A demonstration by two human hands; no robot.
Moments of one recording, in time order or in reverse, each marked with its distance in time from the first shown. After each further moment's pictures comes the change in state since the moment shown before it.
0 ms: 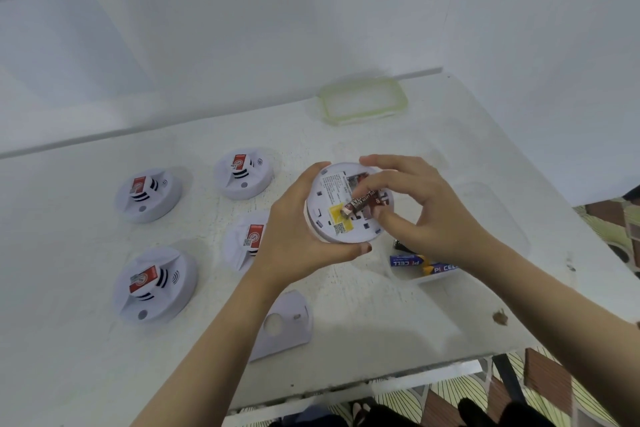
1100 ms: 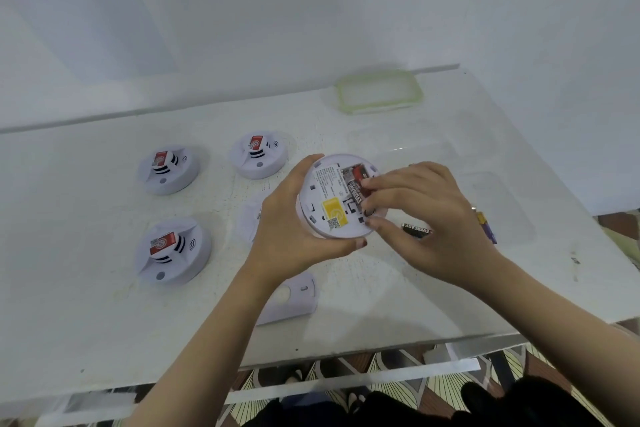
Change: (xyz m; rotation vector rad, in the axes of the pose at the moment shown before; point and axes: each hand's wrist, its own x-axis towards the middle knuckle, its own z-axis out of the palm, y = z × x) left_hand -0.032 0.012 -0.011 0.019 0.085 0.060; right_hand -0.027 -0.016 0.011 -0.213 0.135 -0.389
